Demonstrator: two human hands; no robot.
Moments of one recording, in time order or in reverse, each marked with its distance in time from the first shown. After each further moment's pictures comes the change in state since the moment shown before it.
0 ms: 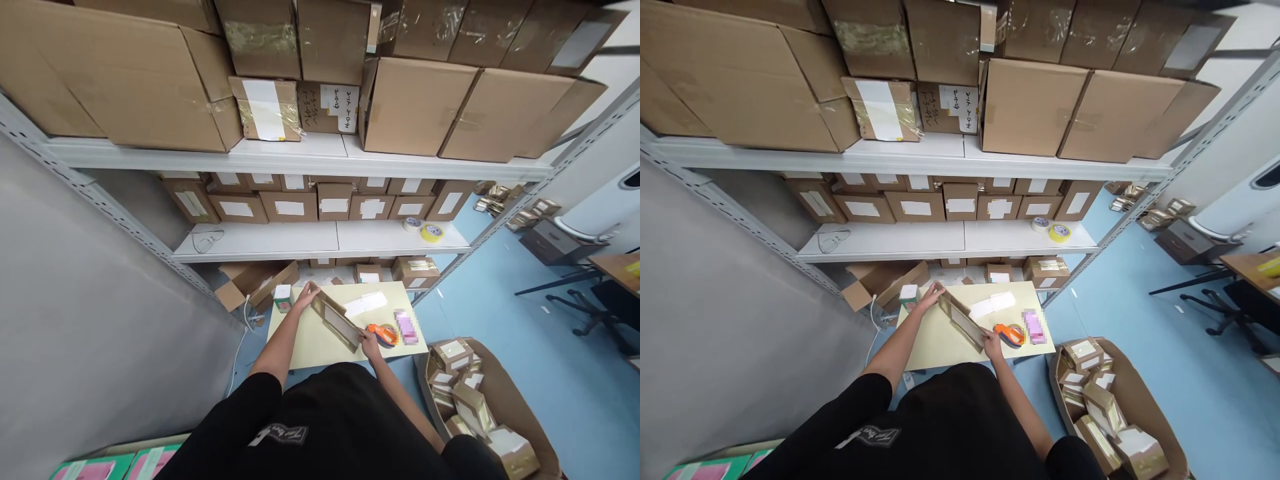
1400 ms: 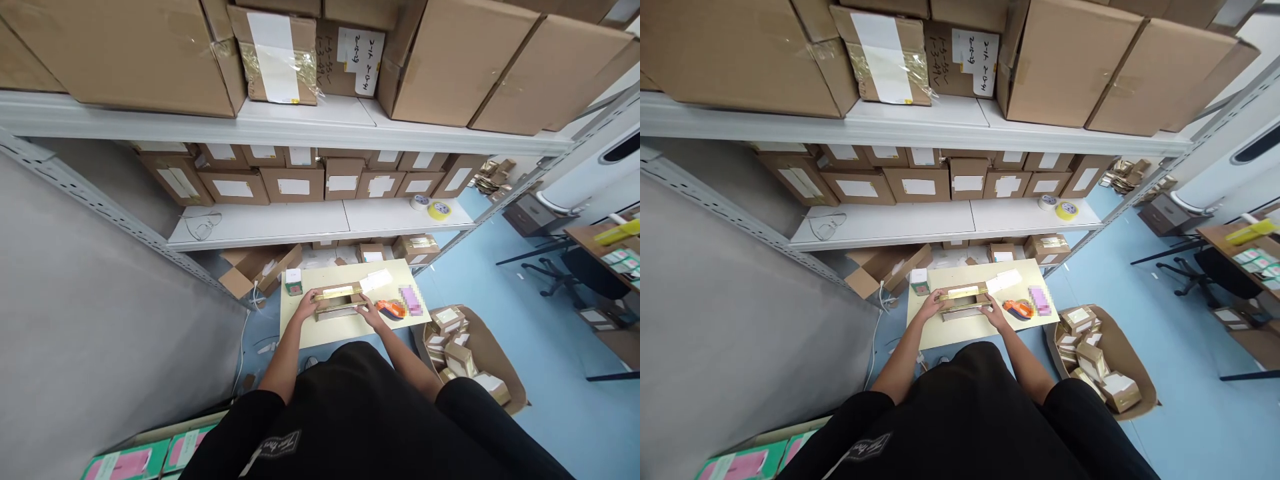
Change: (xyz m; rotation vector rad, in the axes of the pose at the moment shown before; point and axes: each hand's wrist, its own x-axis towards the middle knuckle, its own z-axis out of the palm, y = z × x) left_hand -0.065 -0.071 -0.037 -0.046 -0.140 0.160; right_hand 0.001 -0.040 0.044 -0.008 -0.021 0.087
